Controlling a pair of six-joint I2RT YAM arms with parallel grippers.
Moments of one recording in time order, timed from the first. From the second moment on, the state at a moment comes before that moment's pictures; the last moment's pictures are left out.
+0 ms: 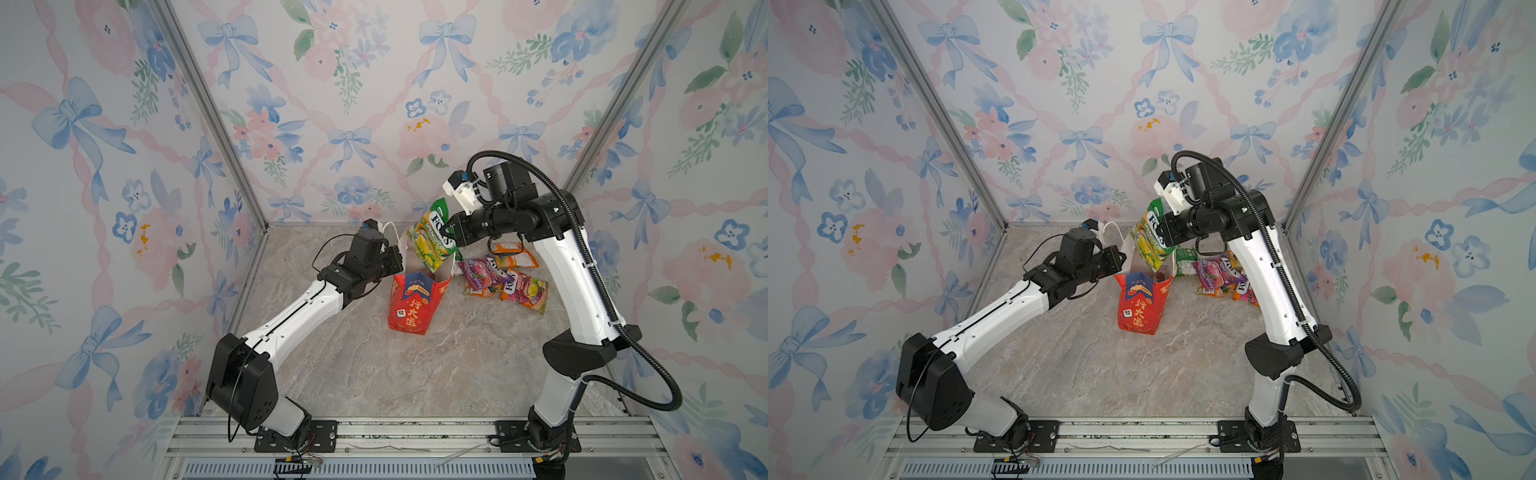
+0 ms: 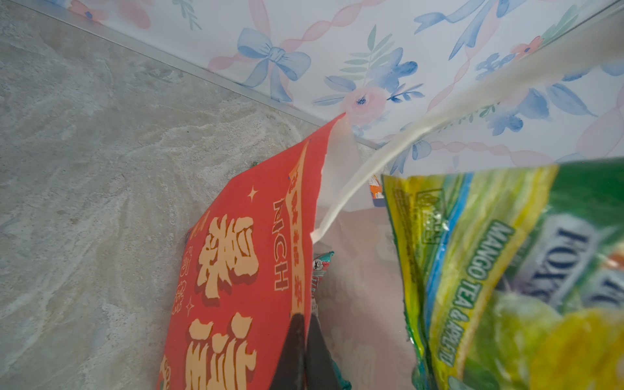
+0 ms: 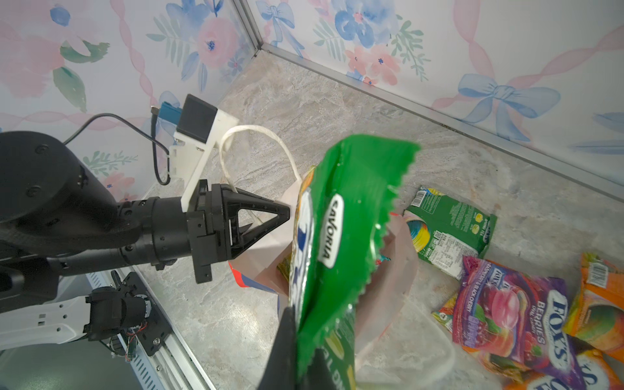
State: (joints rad) left arm -0.57 1.50 1.26 -0.27 0.07 -0.75; right arm 0.51 1.85 2.47 -1.40 -0.30 0.03
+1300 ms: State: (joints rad) left arm -0.57 1.49 1.26 -0.27 0.07 -0.75; right arm 0.65 1.94 2.43 -1.59 -0.20 -0.32
